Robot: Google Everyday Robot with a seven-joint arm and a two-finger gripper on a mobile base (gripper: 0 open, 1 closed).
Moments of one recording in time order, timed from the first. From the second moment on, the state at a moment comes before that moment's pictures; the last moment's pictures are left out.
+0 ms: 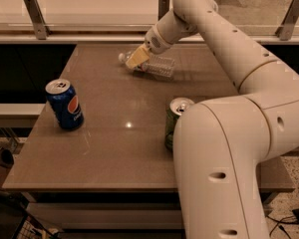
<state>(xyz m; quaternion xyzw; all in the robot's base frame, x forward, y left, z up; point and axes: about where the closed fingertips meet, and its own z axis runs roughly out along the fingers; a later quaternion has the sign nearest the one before) 0.791 0.027 0.833 -0.48 0.80 0.21 0.30</state>
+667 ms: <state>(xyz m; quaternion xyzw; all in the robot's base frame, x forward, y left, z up) 0.791 0.027 0.840 -0.48 0.80 0.21 0.30</state>
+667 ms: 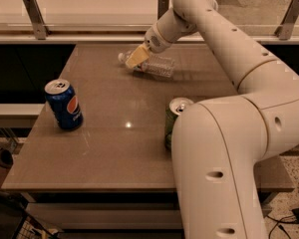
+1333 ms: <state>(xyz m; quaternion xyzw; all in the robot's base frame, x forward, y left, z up) 0.791 0.029 0.840 -0.48 0.80 0.21 0.30</state>
